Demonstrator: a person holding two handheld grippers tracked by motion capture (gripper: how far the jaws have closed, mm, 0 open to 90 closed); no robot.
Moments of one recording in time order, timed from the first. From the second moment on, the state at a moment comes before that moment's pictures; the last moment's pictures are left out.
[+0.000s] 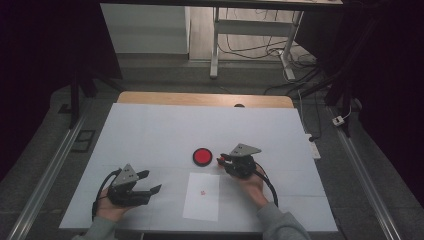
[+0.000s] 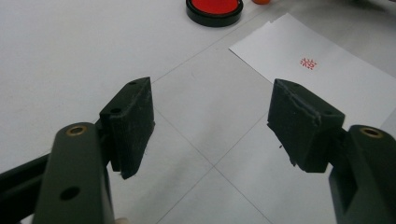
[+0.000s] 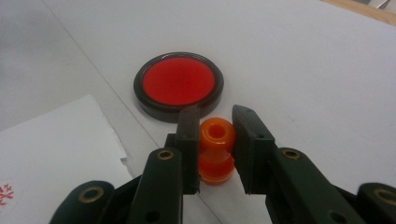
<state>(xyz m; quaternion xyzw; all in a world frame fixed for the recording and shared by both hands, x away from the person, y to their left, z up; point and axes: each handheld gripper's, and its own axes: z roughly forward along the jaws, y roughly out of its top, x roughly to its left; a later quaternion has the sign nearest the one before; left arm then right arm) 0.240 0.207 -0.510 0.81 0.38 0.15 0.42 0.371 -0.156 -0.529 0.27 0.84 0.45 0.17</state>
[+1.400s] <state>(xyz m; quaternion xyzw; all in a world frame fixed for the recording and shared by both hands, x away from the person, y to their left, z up) 0.241 0.207 -0.513 0.81 0.38 0.15 0.42 0.363 -0.177 -0.506 0.25 0.82 0.49 0.15</state>
